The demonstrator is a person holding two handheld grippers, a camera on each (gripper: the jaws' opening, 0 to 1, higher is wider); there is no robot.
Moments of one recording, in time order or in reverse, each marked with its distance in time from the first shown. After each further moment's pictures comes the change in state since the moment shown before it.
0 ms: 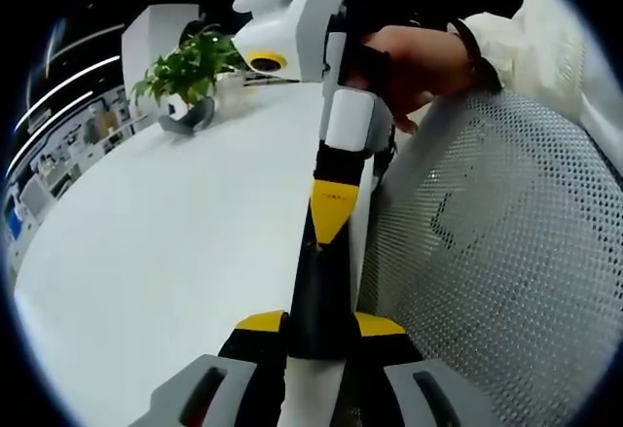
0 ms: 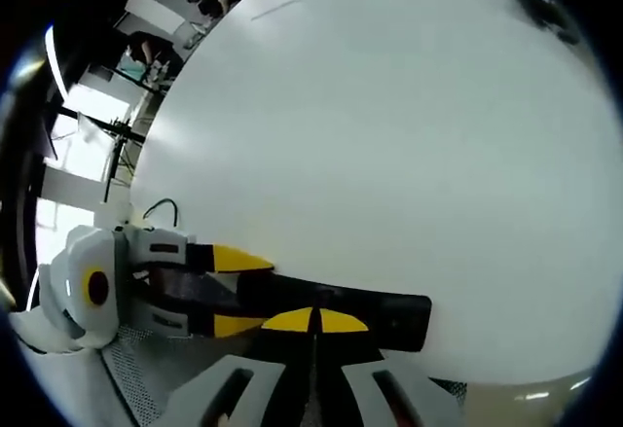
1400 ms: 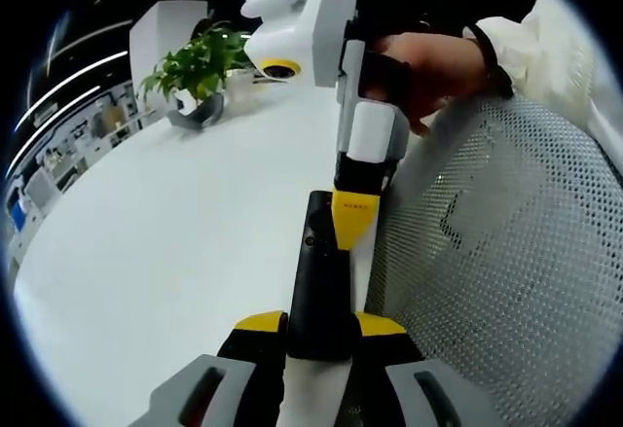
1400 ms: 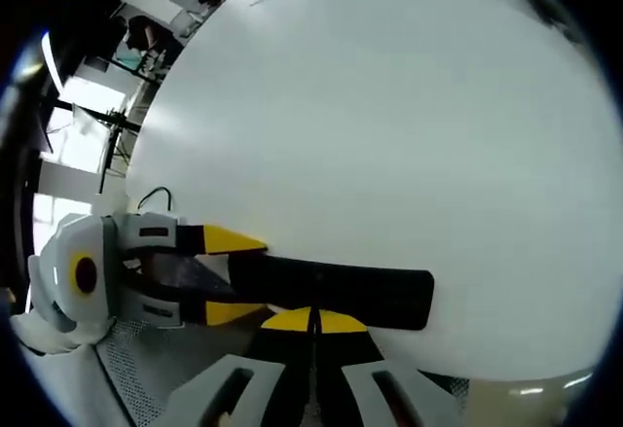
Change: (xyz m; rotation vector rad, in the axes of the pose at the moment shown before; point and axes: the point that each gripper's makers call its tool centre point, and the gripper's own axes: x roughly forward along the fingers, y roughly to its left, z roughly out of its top) left arm -0.002 0.006 -0.001 -0.026 0.009 0.029; right arm 0.007 -0.004 -0.009 -0.002 0.058 -0.020
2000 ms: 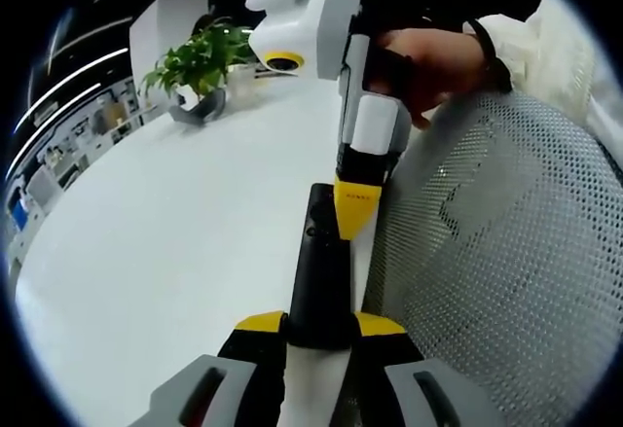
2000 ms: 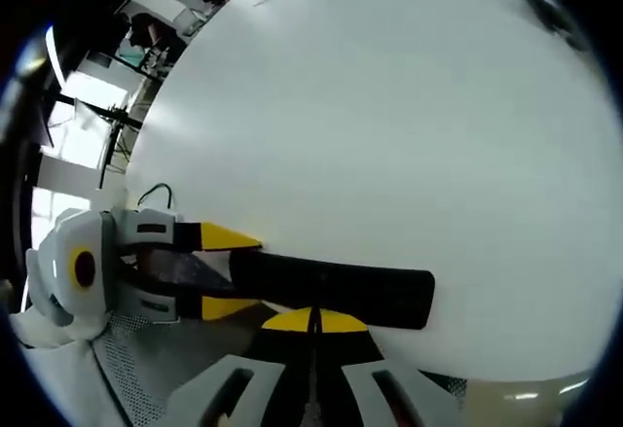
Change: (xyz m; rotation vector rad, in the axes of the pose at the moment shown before) left arm -0.005 0.000 -0.005 0.000 0.023 0.006; right arm -0.001 0.004 0.000 -0.038 -0.005 -0.011
